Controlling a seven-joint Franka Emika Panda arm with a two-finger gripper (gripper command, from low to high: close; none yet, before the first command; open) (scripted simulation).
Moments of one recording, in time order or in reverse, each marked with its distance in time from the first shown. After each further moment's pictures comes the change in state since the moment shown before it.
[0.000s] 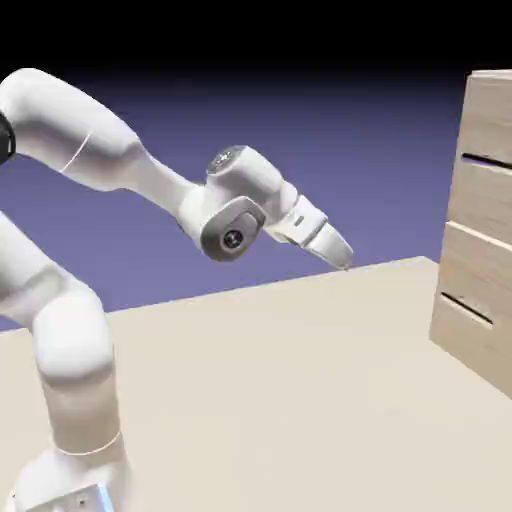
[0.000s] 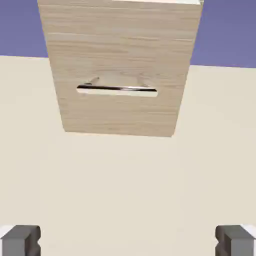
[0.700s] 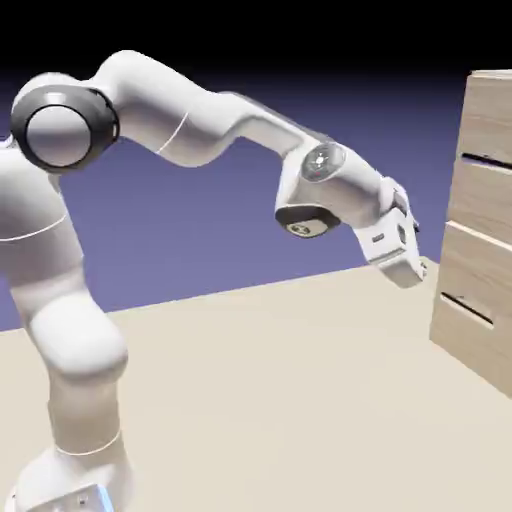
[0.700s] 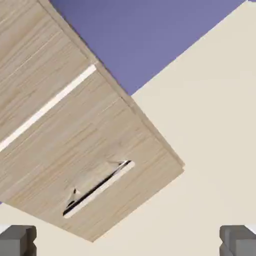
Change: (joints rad) arm 0.263 0.418 -0.335 0.499 0.913 -0.029 -0.193
